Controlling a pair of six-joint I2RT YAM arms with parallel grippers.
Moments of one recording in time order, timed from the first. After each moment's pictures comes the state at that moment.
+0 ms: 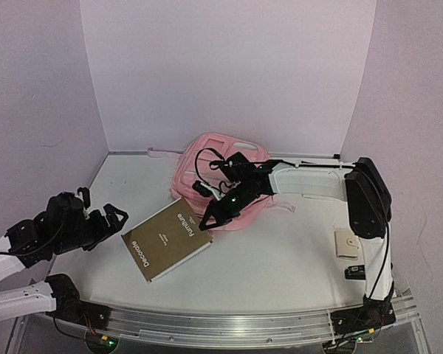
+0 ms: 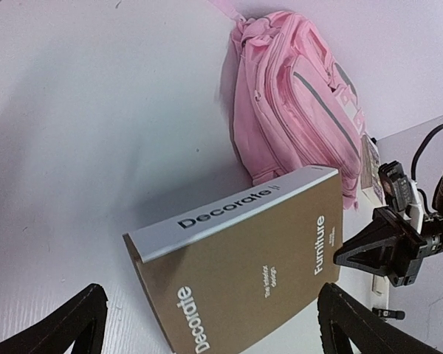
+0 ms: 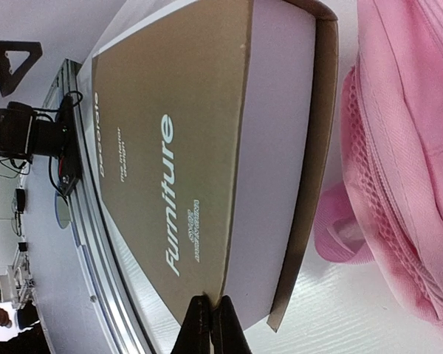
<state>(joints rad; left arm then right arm) -0.76 0.56 0.55 -0.62 -0.27 -1.04 0.85 2.14 1.69 -0.56 -0.63 0.15</state>
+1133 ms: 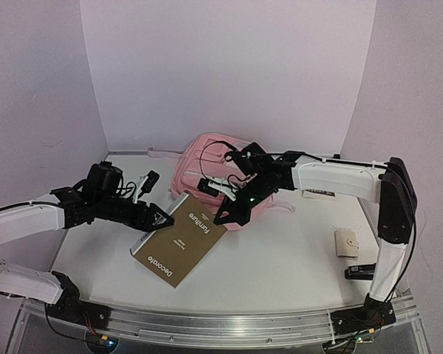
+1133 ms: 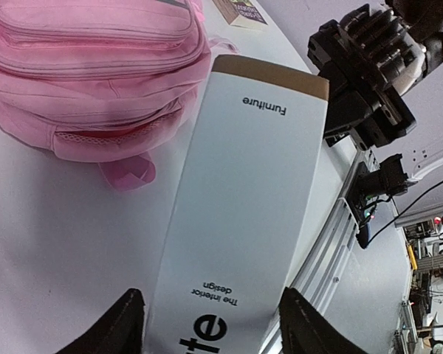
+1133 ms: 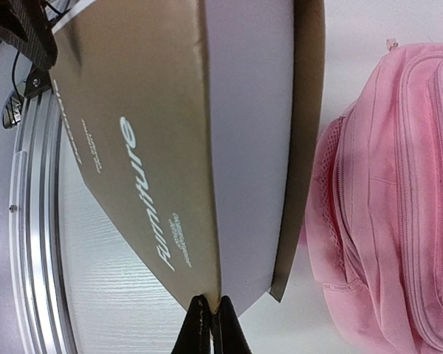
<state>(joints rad) -0.63 1.13 0.72 -0.25 0.52 -0.38 0.85 1.92 1.57 -0.64 -0.47 -0.39</state>
